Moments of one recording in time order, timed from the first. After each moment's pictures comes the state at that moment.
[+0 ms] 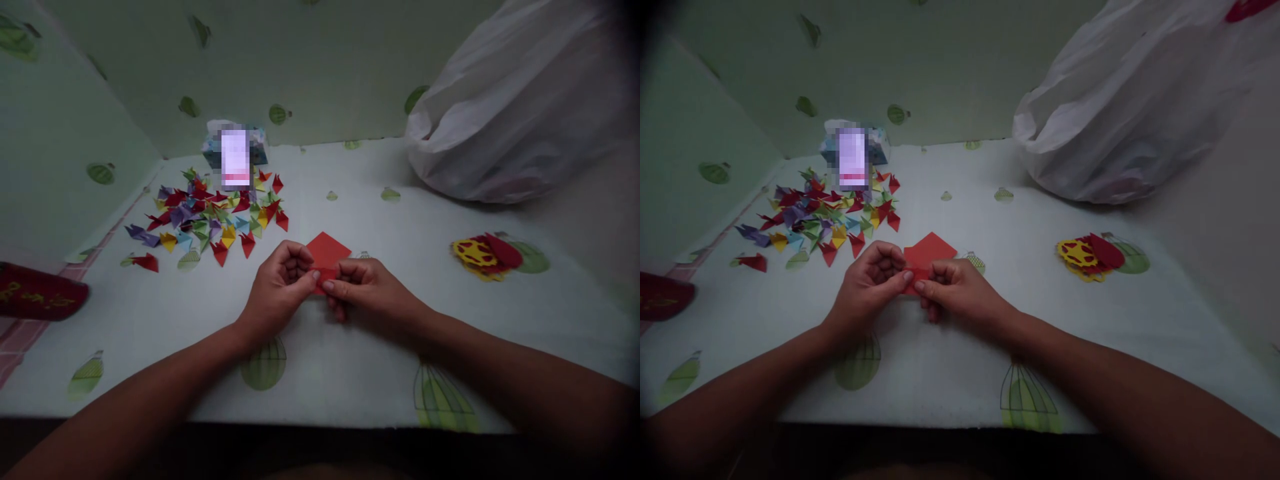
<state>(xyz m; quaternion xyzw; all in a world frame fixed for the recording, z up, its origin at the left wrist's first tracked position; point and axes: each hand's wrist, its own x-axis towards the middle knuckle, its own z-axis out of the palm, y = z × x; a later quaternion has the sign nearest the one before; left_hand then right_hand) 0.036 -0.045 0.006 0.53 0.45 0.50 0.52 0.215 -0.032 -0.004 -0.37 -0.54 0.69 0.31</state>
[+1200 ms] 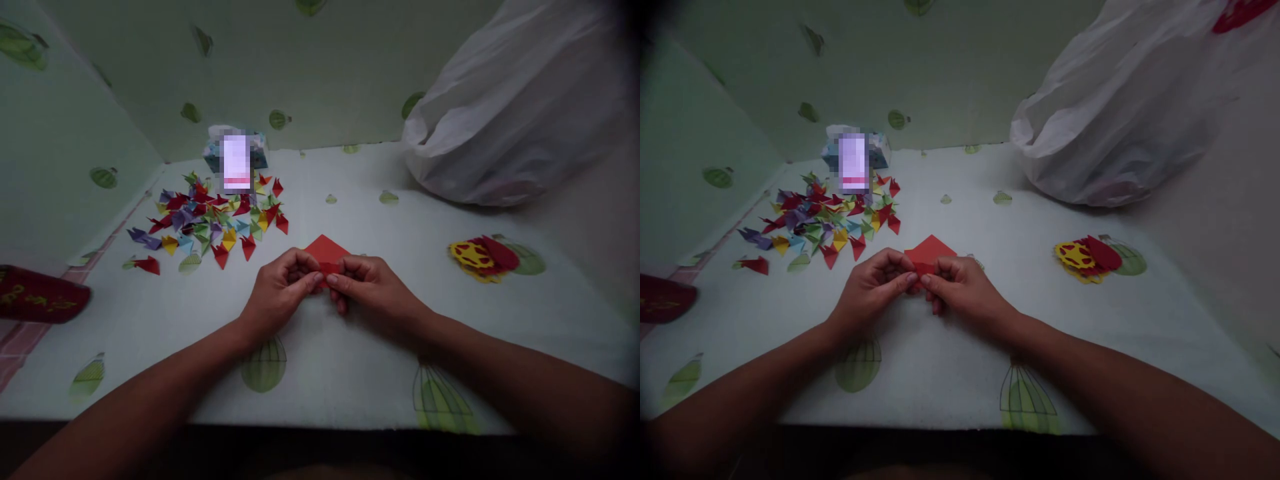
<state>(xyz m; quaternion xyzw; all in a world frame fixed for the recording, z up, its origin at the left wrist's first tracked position) 0.030 -0.040 0.006 0.59 0.46 0.44 0.50 0.218 -0.029 0.001 -0.40 -0.58 0.63 0.34</state>
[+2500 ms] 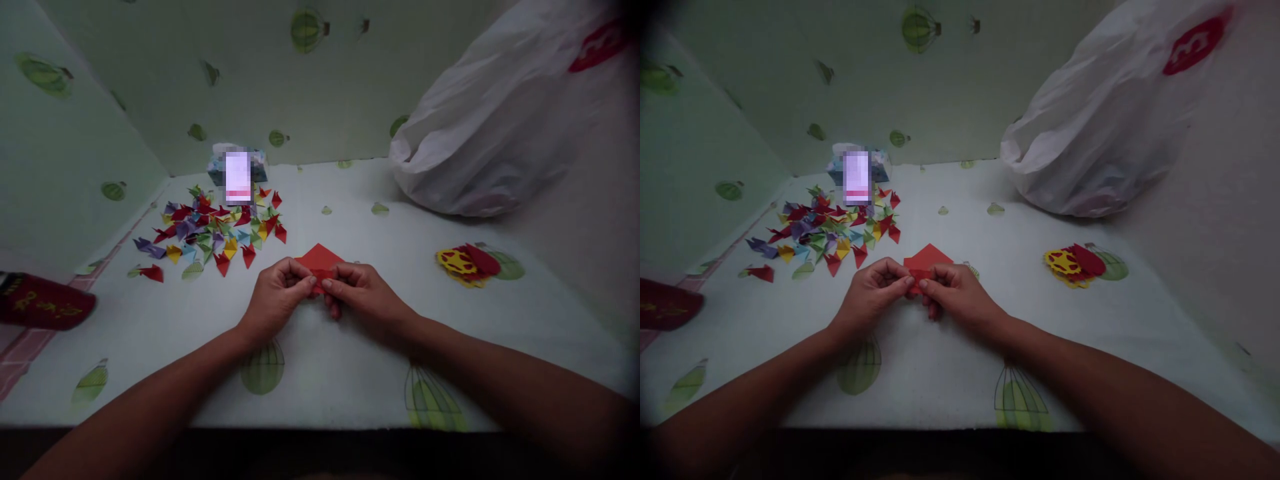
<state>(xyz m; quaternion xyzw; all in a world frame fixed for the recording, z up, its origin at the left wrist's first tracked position) 0.033 -0.041 0.005 0.52 0.49 0.46 0.53 0.216 -0.033 0.000 -0.38 -0.56 0.64 0.36</state>
